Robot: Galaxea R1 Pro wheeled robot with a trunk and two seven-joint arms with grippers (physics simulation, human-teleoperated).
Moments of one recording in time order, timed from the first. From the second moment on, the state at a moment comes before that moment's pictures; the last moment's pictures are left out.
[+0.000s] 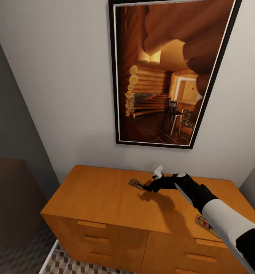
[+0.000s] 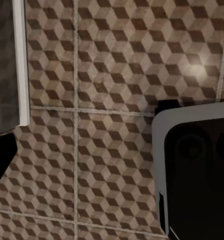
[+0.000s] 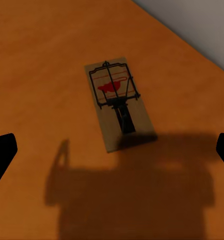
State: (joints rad) left arm -0.28 0.12 -0.57 0.08 0.47 -0.20 -0.01; right arm -0.94 -0.17 0.57 -0.63 -0.16 0.30 0.65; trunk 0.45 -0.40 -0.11
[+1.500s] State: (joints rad) left arm -0.28 0.12 -0.57 0.08 0.47 -0.20 -0.01; right arm -0.94 -0.17 0.57 -0.62 -0.16 0.30 0.65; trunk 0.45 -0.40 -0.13
